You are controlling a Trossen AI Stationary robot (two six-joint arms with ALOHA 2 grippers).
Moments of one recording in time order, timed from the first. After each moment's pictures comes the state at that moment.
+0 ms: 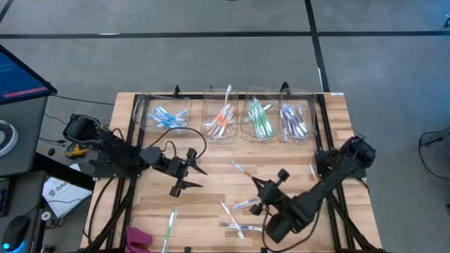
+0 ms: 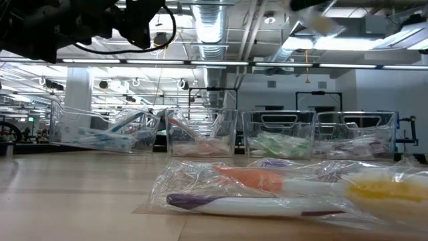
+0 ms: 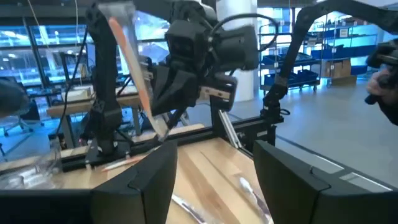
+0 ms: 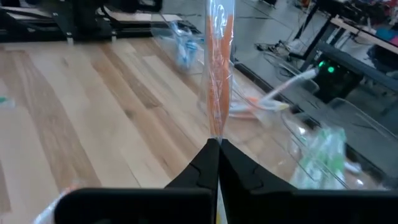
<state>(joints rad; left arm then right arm) -0.26 1.39 0.29 1.24 0.10 0.09 0.76 1.84 1.45 -1.11 1.21 1.22</state>
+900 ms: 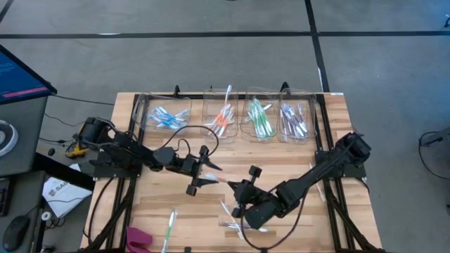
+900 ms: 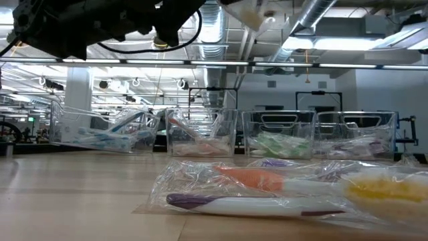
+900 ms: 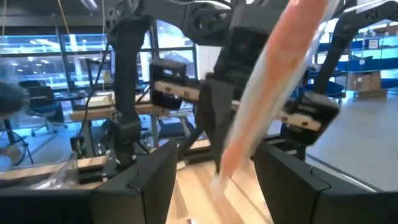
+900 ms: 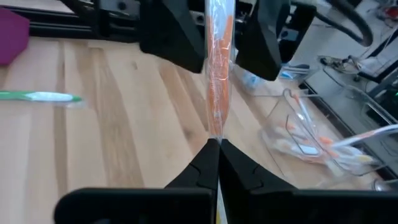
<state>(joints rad) -0.23 1.59 0.48 1.30 0.05 0.07 0.59 1.84 1.43 -0.43 0.96 0.43</state>
